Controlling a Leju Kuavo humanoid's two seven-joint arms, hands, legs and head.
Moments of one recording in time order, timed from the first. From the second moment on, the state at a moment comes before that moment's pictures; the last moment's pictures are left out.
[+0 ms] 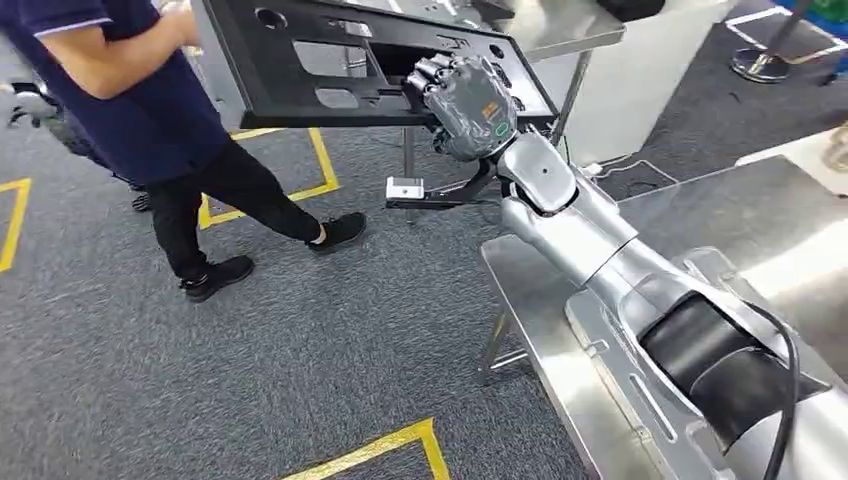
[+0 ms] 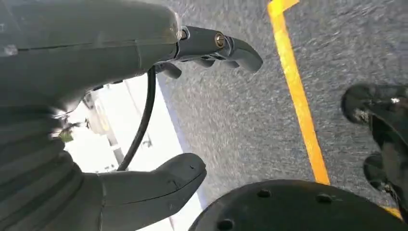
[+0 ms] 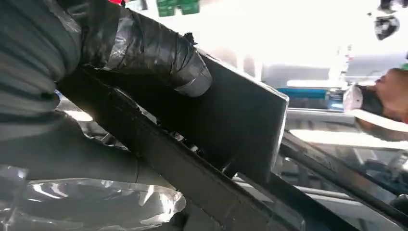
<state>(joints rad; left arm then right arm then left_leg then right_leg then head) 0.00 0.06 -0.87 -0.17 0.87 0.00 -0.17 -1.02 -0.31 0.67 -1.08 1.21 -0.51 -0.10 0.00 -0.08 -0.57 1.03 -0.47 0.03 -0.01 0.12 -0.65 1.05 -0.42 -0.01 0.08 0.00</state>
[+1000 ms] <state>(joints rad) -0.01 0.04 -0.87 -0.16 0.89 0.01 -0.17 -1.18 -0.27 0.83 -0.89 1.32 -0.26 -0.01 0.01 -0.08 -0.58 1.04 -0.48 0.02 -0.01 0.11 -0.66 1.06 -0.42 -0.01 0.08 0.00</state>
